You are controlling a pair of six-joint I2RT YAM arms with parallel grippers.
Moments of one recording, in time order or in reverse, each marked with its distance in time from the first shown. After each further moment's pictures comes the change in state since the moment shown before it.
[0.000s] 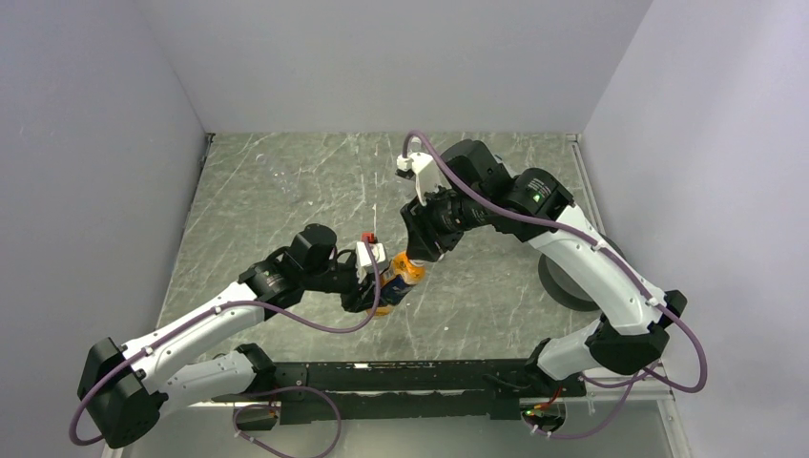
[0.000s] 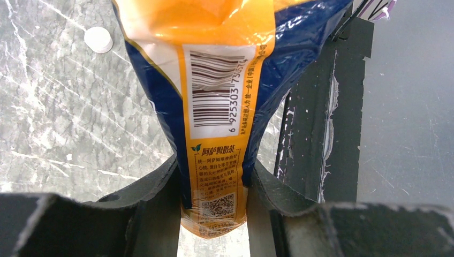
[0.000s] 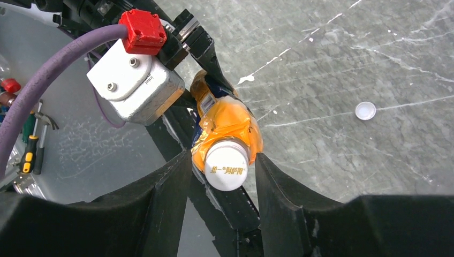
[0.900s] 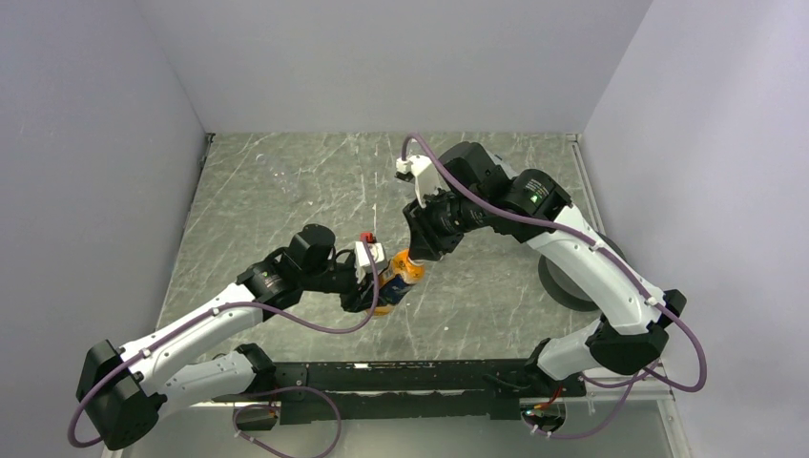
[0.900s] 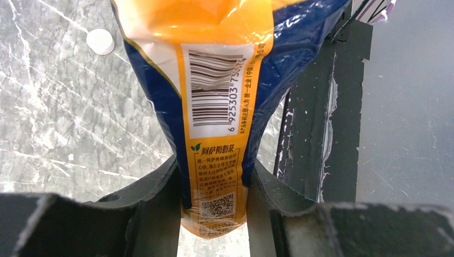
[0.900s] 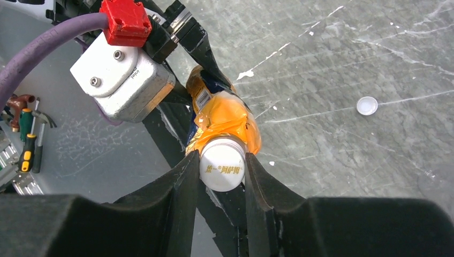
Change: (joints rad) left arm 0.000 -0.013 0.000 -0.001 -0.001 -0.004; right arm 0.003 0.000 -0.016 -0.007 0.008 0.004
